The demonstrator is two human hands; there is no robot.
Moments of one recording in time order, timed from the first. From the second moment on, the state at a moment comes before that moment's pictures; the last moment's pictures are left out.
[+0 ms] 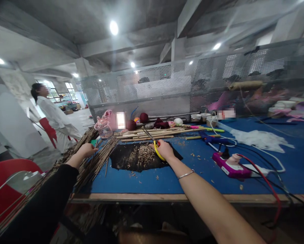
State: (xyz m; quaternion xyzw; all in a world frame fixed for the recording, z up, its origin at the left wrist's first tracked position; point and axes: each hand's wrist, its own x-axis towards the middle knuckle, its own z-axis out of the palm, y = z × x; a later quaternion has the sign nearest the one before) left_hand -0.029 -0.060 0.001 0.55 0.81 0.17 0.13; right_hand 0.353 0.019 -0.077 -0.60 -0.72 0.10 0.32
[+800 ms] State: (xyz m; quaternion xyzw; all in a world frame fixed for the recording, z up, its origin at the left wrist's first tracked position) left_hand 0.034 -0.056 0.022 0.53 0.68 0.28 0.43; right_hand 0.352 0.018 -0.077 -0.61 -0.72 0.11 0.31
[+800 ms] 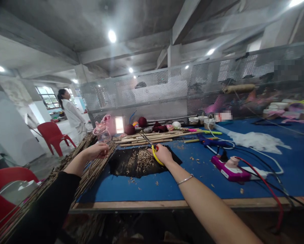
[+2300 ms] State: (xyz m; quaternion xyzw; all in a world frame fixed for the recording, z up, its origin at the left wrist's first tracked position) left_hand 0.180 -0.036 -0.045 0.47 0.38 0.59 0.53; right_hand 0.323 -0.013 -0.069 -0.50 -0.79 0.15 0.32
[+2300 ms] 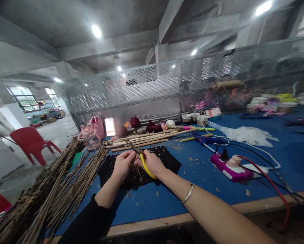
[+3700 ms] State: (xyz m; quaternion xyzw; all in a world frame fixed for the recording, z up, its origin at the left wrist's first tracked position) left_hand 0.171 -0.027 -0.060 0.56 0.46 0.54 0.43; right_hand 0.333 -0.012 -0.057 -0.54 -0.79 0.09 0.28
